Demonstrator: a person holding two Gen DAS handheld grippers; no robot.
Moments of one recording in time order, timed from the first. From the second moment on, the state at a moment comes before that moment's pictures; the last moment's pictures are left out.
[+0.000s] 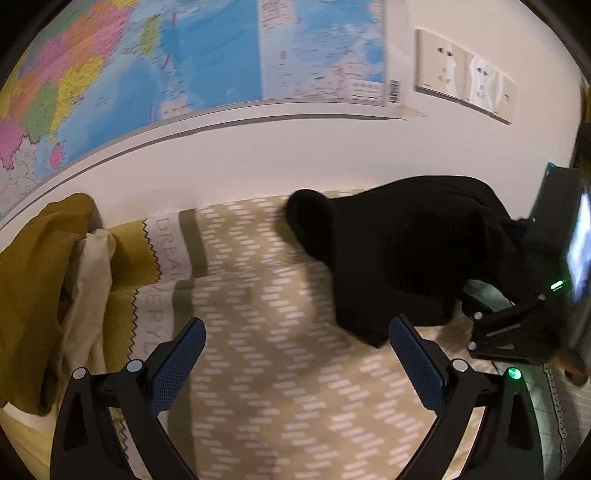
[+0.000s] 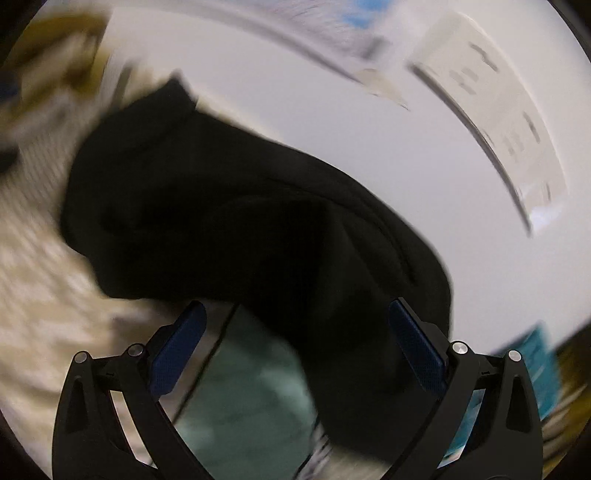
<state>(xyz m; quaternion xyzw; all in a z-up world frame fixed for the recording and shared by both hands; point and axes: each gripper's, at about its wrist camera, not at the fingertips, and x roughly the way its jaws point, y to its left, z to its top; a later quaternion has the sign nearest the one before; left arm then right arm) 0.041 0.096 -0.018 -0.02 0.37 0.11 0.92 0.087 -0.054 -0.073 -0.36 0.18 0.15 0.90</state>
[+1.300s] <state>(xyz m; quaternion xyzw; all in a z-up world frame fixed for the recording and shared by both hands) 0.094 0.027 -0.020 0.18 0.23 -0.14 0.94 0.054 -0.304 0.129 0.01 0.11 0.24 0.97</state>
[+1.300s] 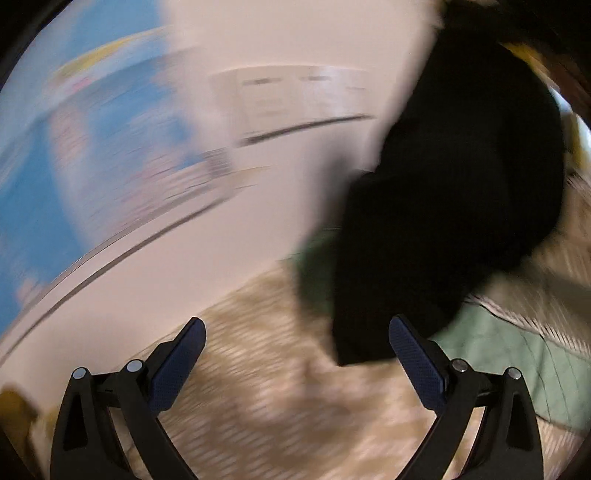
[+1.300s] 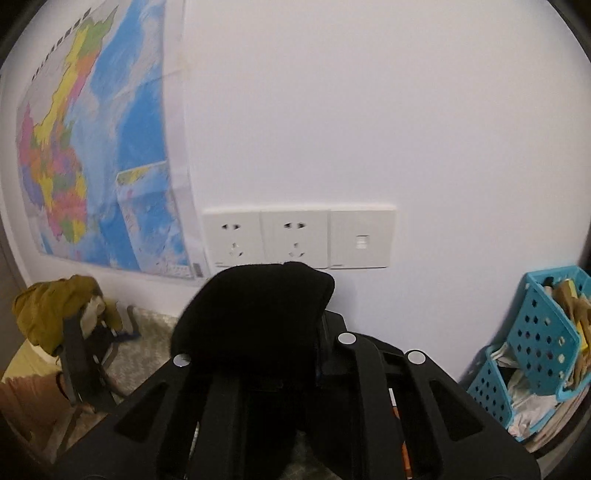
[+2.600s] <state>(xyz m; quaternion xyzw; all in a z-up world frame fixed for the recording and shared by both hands) 0.093 -0.039 0.267 0.00 0.01 -0.13 0.99 -0.151 -0.405 0.313 0.03 -0.10 0.13 0.99</state>
